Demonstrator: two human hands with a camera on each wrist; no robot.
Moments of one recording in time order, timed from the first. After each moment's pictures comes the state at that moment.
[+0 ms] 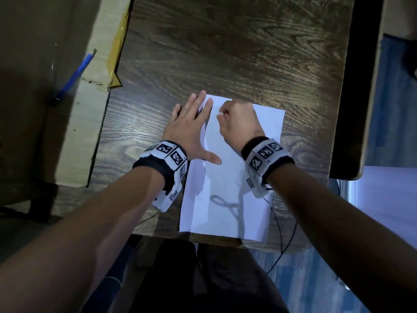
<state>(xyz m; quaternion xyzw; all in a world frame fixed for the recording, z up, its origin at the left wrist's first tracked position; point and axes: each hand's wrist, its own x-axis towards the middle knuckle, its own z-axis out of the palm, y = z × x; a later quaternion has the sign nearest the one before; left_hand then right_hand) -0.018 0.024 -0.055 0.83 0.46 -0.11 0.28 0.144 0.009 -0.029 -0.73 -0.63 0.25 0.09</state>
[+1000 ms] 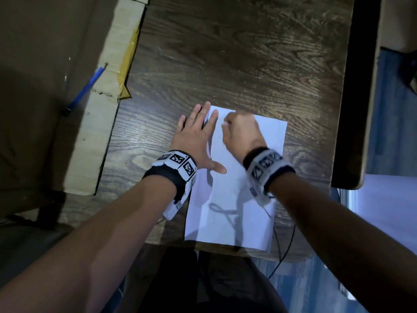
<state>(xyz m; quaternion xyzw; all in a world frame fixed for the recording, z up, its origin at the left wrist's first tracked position) -0.012 0.025 -0.045 0.83 0.47 -0.15 0.27 0.136 0.014 -0.027 -0.74 -0.63 0.25 0.06</state>
